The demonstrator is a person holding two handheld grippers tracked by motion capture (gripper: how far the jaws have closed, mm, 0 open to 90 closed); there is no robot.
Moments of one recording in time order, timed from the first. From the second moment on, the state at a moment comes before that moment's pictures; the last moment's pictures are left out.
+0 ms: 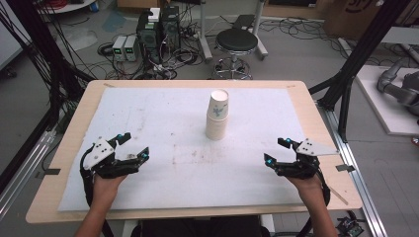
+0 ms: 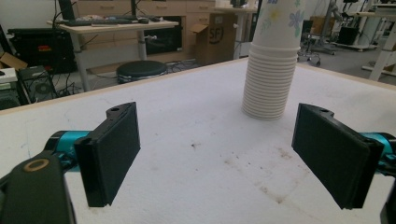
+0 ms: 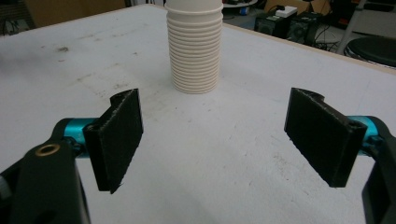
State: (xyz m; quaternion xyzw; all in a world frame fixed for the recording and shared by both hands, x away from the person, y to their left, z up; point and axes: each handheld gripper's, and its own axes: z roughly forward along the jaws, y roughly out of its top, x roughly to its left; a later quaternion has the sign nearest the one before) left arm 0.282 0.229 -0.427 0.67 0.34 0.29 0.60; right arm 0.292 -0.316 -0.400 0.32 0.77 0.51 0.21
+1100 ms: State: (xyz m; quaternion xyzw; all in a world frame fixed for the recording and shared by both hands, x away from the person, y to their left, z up) left arm 0.284 0.226 -0.432 0.68 0.34 0.27 0.59; right arm 0.292 -0.296 -0.390 0.33 0.76 0.52 0.19
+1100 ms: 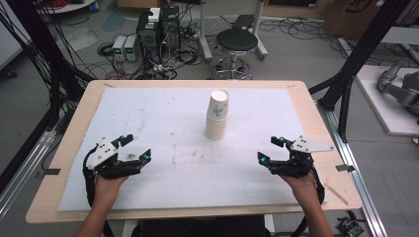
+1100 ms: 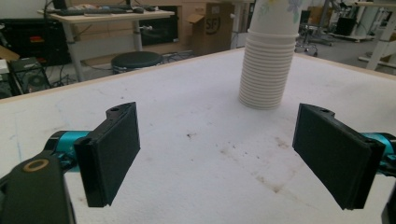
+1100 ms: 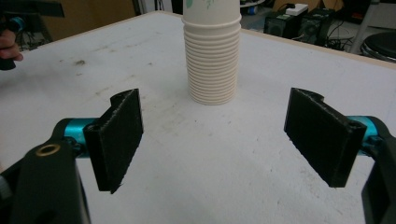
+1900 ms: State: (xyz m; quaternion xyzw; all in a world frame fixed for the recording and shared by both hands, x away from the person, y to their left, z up) left arm 0.284 0.222 -0.434 0.68 0.34 0.24 0.60; right arm 0.360 -0.225 -0.323 0.28 0.81 0.48 0.18
